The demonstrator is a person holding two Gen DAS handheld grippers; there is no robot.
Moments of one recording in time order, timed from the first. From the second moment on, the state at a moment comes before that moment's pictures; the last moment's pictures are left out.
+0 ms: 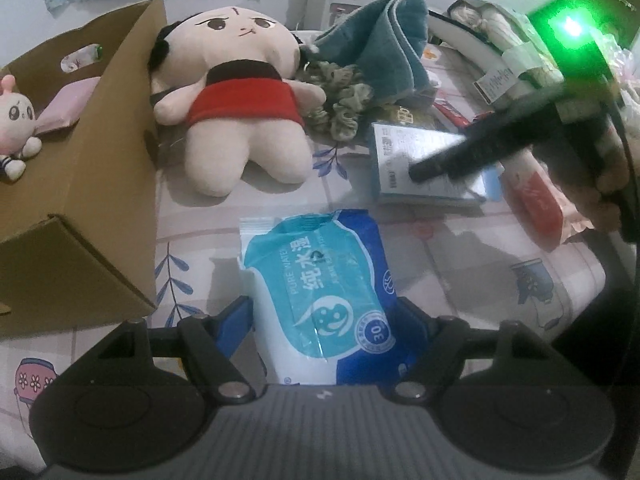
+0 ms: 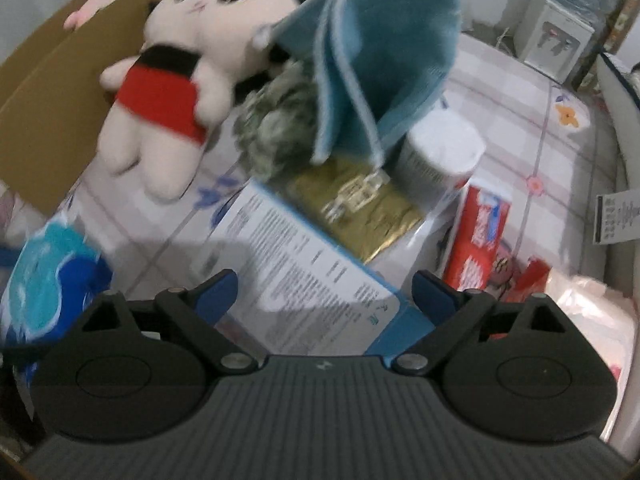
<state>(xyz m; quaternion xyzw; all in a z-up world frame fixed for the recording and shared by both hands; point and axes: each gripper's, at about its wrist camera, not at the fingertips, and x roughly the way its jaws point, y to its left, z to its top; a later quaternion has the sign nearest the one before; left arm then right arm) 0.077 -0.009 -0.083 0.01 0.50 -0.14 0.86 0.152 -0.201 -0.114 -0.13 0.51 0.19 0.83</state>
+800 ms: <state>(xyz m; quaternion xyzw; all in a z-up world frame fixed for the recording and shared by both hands) 0.075 -0.002 -0.085 -0.01 0.49 -0.13 0.86 0.088 -0.190 -0.111 -0.14 0.52 0.15 0.83</state>
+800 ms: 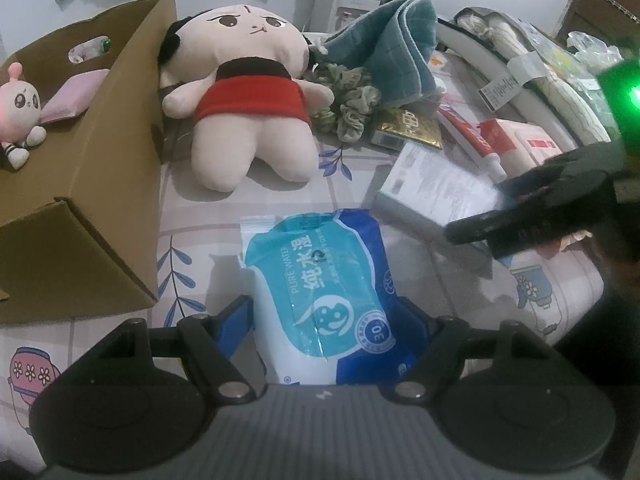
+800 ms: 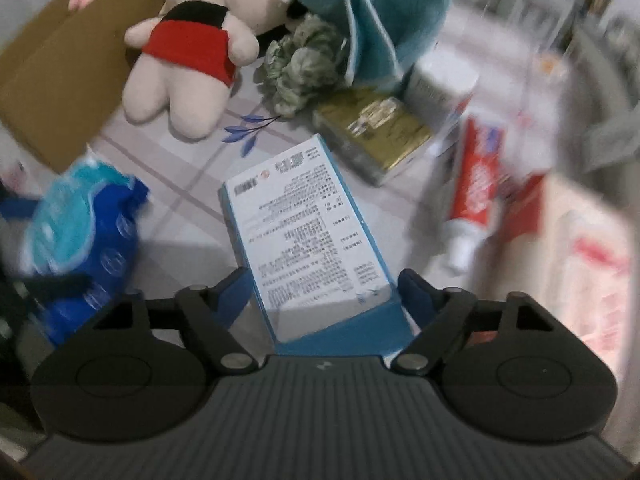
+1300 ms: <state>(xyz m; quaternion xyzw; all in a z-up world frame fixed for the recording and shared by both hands) 0.074 0.005 -0.086 -0.04 0.49 -0.14 0.86 0.075 -0.173 -0.091 -0.20 0.50 0.16 0.83</state>
